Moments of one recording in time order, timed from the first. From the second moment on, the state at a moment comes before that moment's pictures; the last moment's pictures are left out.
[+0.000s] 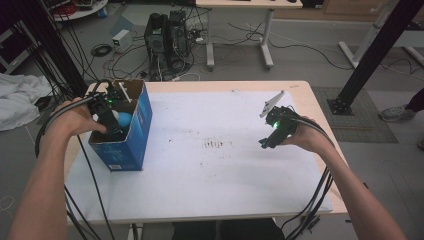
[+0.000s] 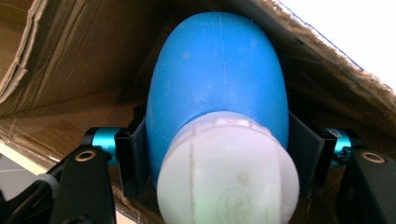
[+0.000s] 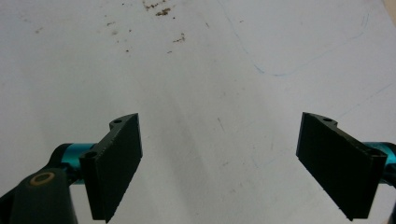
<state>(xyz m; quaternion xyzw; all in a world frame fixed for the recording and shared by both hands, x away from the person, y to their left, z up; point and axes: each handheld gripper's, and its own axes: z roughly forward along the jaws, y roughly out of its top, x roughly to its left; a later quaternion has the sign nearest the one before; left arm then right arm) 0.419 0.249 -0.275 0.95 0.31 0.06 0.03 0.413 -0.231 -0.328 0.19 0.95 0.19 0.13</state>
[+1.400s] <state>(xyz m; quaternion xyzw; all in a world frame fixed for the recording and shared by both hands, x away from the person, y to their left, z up) 0.410 0.248 -0.240 0.95 0.31 0.05 0.04 0.411 -0.232 -0.328 0.20 0.95 0.19 0.12</state>
